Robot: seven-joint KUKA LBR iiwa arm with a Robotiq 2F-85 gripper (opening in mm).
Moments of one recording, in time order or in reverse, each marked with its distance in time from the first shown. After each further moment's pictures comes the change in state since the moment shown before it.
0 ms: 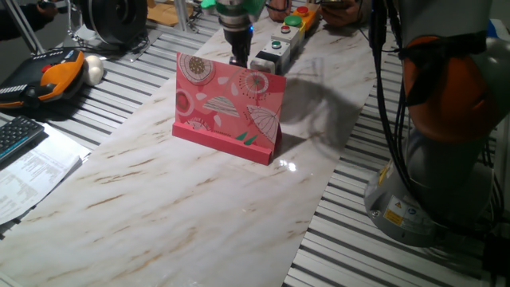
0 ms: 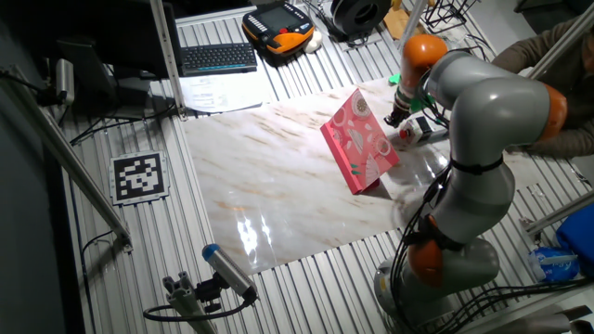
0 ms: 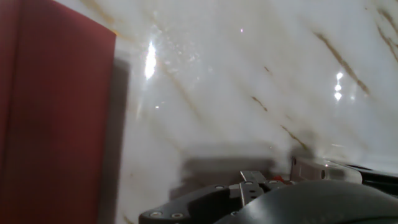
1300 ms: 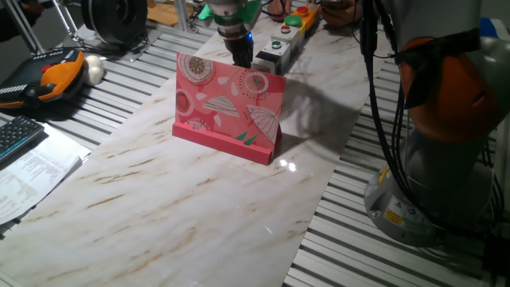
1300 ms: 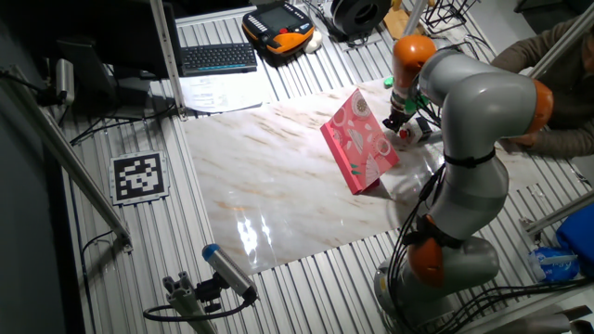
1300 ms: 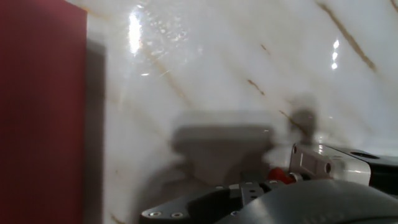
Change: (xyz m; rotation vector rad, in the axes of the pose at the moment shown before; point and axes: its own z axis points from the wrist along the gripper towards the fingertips) arm 0.005 -0.006 0.019 0.021 0.090 0.019
